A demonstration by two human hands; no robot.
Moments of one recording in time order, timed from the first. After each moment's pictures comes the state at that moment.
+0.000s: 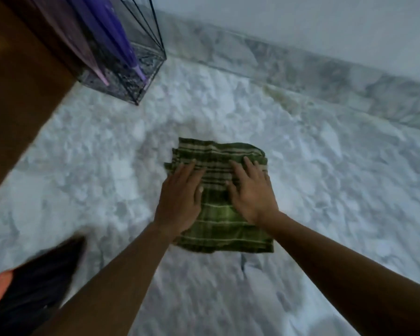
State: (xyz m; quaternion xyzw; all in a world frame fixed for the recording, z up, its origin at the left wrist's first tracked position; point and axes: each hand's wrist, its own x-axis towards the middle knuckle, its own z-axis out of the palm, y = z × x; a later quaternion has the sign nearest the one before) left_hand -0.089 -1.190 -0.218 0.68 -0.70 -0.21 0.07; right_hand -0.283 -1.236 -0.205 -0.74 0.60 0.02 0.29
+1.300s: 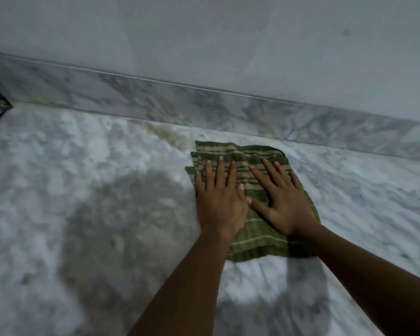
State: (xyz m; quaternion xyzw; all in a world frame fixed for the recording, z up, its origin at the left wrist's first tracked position) left_hand -0.415 -1.341 -0.264 0.64 -0.75 -0.15 0.07; right_hand -0.582 -1.326 -0.258 -0.73 0.67 -0.02 0.09
